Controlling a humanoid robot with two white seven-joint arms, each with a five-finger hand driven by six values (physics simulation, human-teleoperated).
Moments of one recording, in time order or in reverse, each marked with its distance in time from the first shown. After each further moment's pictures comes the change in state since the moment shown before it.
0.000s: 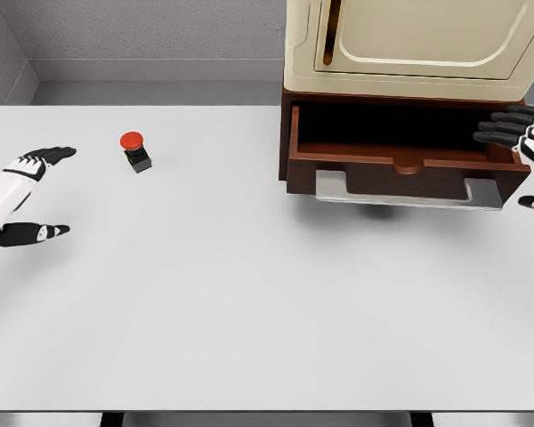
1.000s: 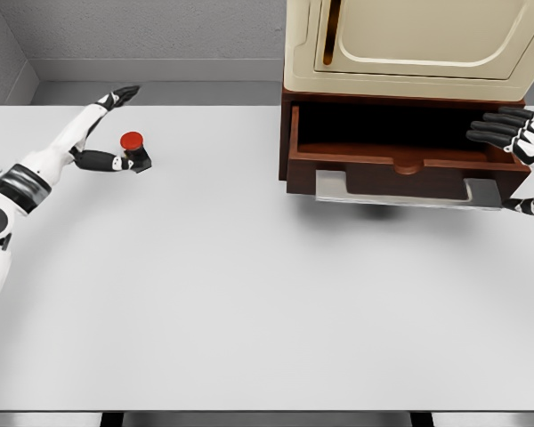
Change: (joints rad) left arm -0.543 -0.062 -0.460 0.581 0.335 0.118 0.000; right arm -0.005 0.095 0.001 0.000 -0.003 0.000 0.013
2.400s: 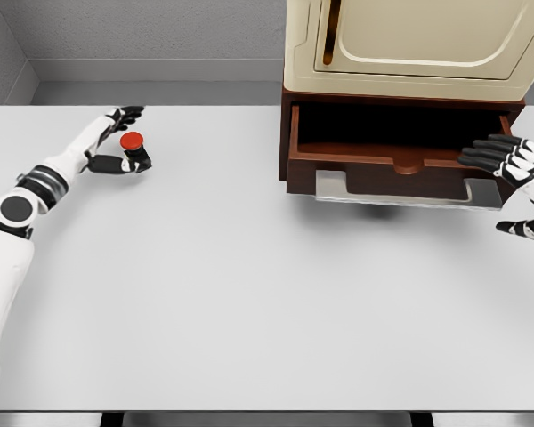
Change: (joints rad) left arm -0.115 -0.089 -0.008 0.255 -0.068 0.126 0.011; right arm 0.049 -0.007 0.020 0.001 0.006 0.000 -0.003
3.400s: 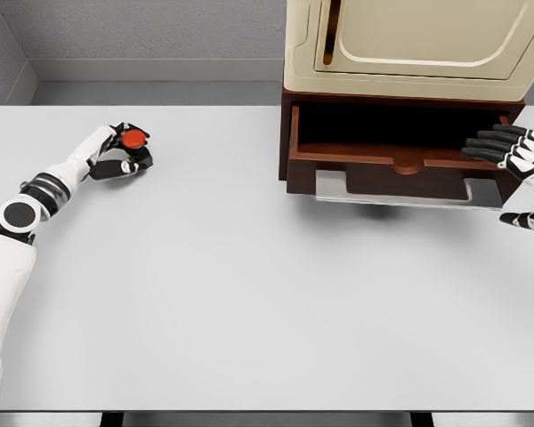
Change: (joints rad) left arm 0.002 -0.006 0.001 0.039 -0.015 -0.009 0.000; right arm -0.015 -0.003 -0.011 0.001 0.003 0.000 0.000
